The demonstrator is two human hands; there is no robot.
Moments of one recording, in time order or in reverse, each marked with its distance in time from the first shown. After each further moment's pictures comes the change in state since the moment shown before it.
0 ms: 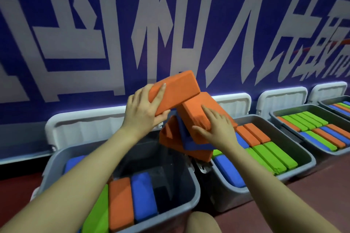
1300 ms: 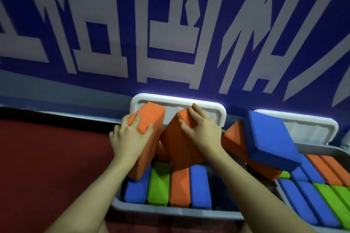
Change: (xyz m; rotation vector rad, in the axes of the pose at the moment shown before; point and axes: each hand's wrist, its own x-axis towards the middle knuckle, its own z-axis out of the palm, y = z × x) left_hand -0.186 -0.104 -0.099 0.117 -0.249 -0.986; right_hand -0.010 -0.247 0.064 0.245 -0.109 -0.232
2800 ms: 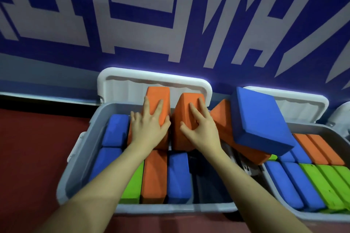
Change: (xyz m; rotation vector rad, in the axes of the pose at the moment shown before) left_hand -0.005 0.083 0.134 0.085 -0.258 0.176; right_hand -0.017 0.125 0.057 0.208 -0.019 0.097
